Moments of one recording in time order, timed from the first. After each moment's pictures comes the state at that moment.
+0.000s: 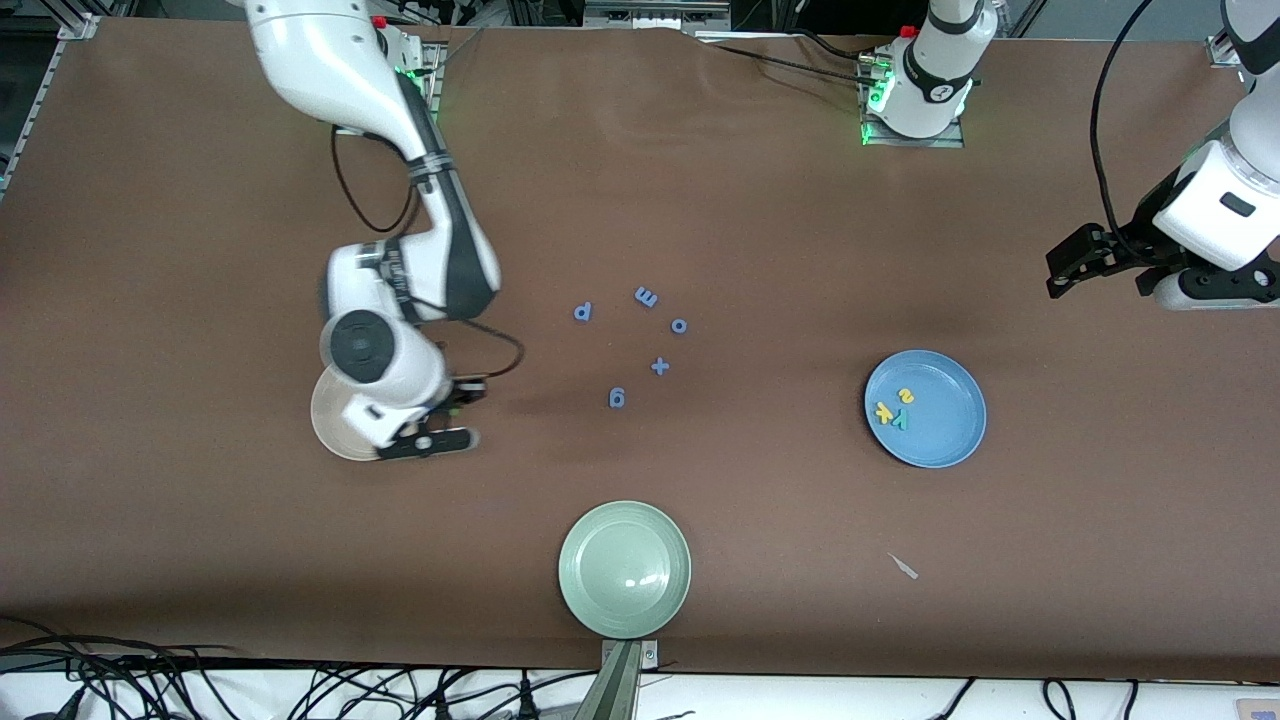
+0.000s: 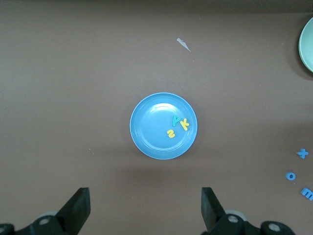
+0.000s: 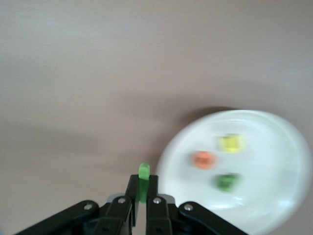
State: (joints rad) left arm -0.06 0.05 -0.02 -1.58 0.02 1.67 -0.13; right arm 0.72 0.69 -0.54 -1.50 0.31 1.98 -0.08
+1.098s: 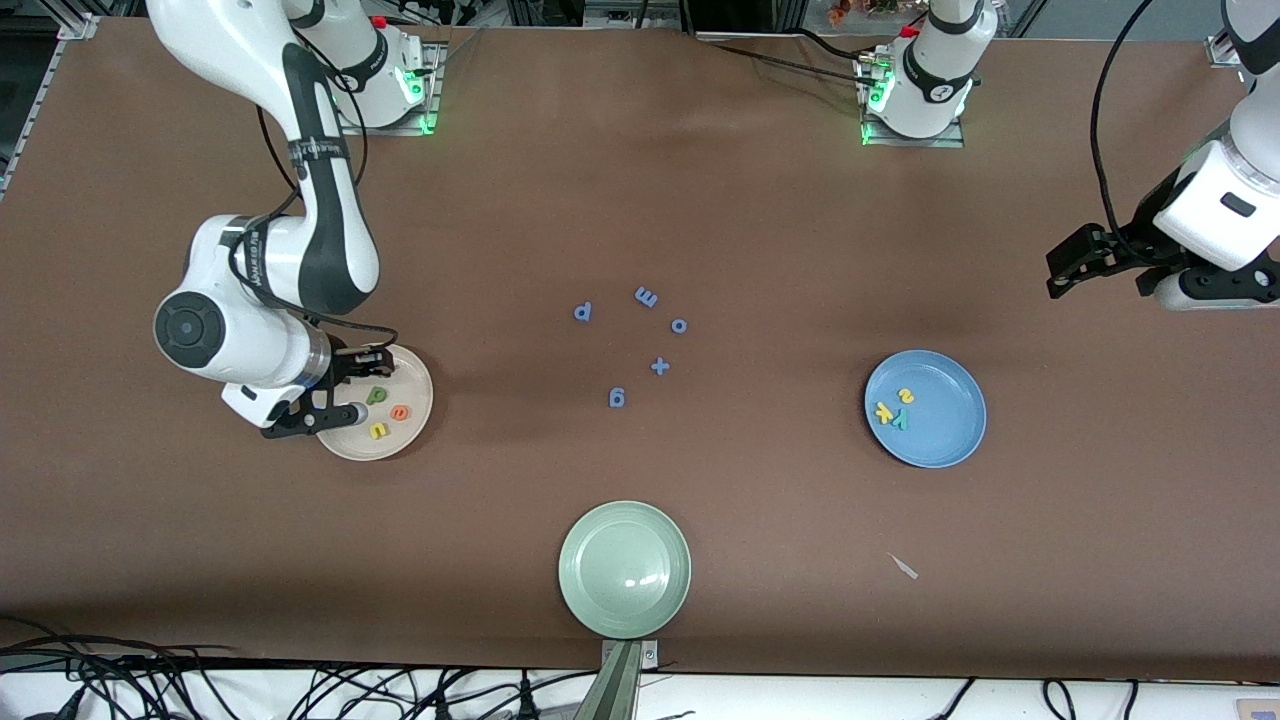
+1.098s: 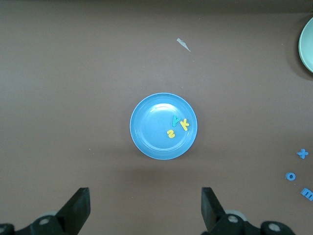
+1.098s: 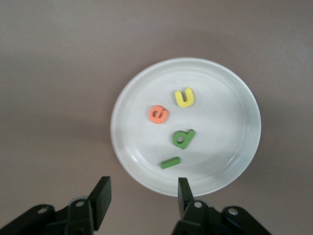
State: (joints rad) left arm -0.06 0.06 -0.02 -1.57 0.02 1.67 -0.13; right arm 0.70 0.53 -0.60 -1.68 0.37 1.95 -0.20
